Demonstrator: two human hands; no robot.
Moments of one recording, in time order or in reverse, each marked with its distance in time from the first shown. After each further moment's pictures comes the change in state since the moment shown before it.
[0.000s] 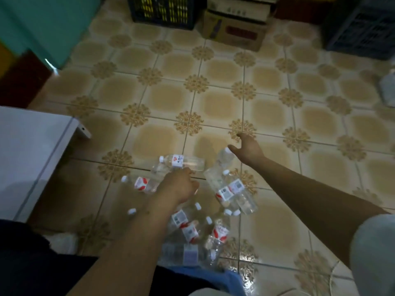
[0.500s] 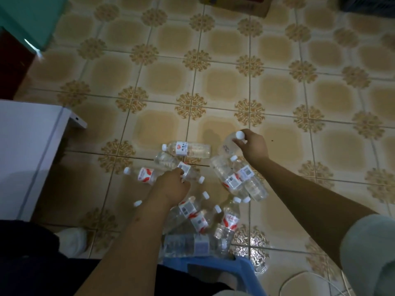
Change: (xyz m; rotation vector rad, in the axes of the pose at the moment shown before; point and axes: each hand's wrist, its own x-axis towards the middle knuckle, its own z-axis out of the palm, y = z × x) left_hand 0.021 -0.044 0.007 -0.058 0.001 -0.100; right_hand 0.007 0.024 0.062 0.251 0.152 -0.029
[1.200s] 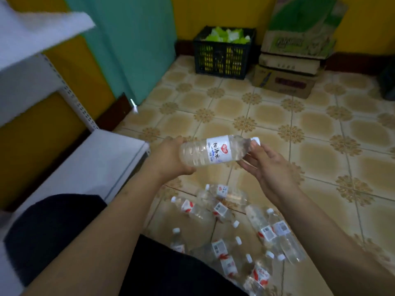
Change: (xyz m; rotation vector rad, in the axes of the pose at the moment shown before) left_hand -0.104 -0.014 -0.163 0.024 0.578 0.243; right_hand -0.117 -0.218 -0.098 1.213 -0.292 -0.068
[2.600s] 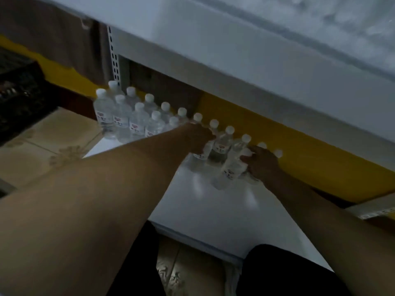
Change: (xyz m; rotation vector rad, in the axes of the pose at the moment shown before) left_hand -0.425 -0.589 -0.187 0.377 0.119 -0.924; right_hand -0.157 0.360 0.699 -1.378 -1.448 -0.440
